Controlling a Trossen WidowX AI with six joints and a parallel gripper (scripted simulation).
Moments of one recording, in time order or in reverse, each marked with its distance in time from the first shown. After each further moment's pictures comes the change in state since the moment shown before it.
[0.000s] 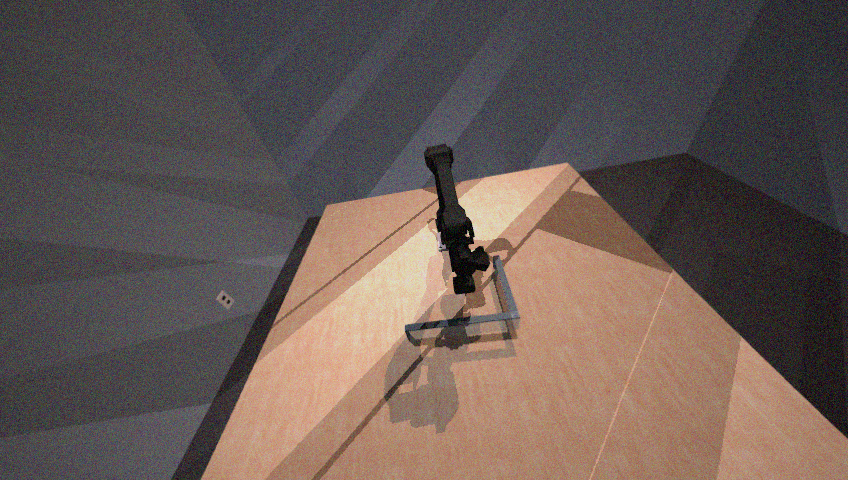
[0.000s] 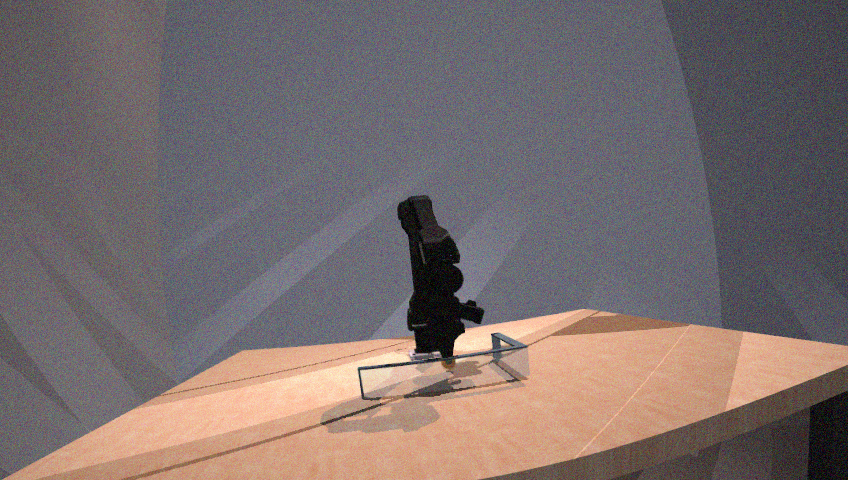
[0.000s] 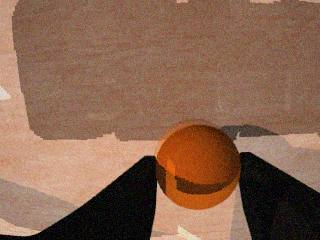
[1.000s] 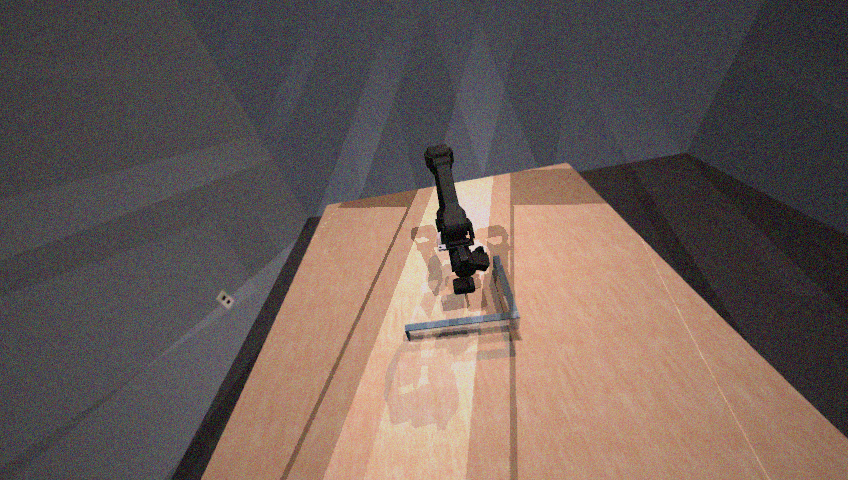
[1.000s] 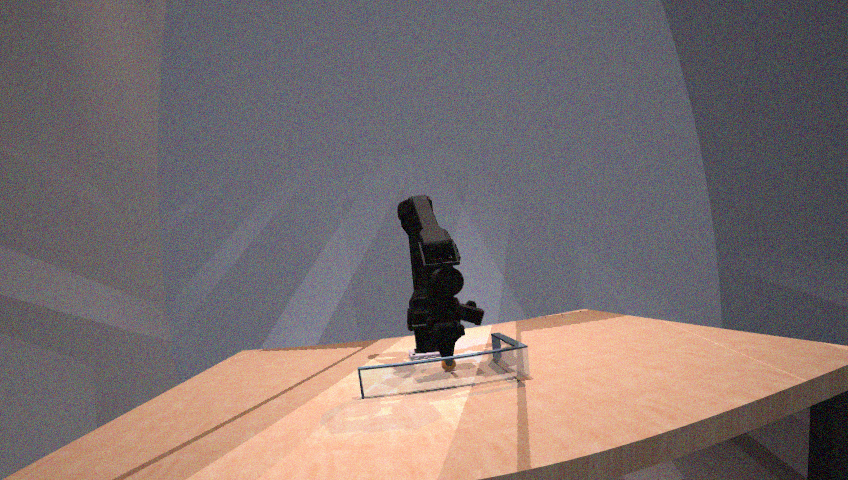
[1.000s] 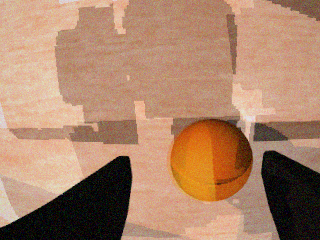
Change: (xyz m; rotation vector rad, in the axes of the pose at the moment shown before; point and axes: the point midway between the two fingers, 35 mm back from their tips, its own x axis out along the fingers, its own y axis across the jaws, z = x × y) arm 0.001 0.003 0.000 0.000 0.002 0.024
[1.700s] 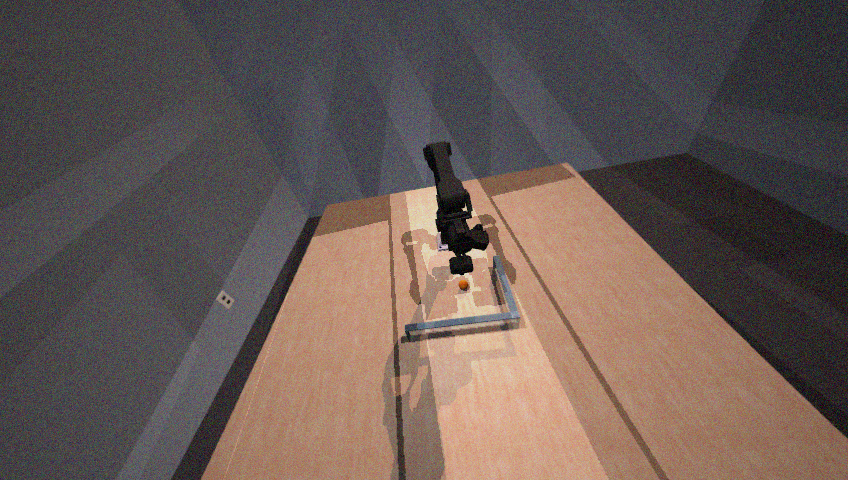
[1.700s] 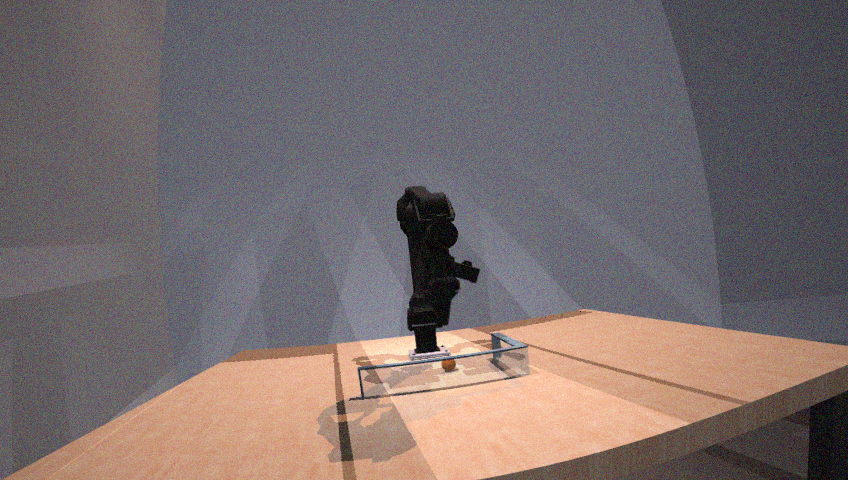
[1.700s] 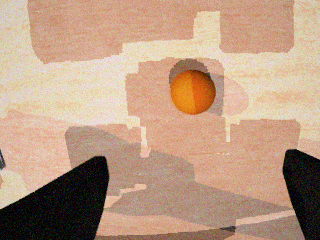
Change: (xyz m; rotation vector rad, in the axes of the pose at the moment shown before) arm -0.091 0.000 0.000 0.004 -0.001 -0.014
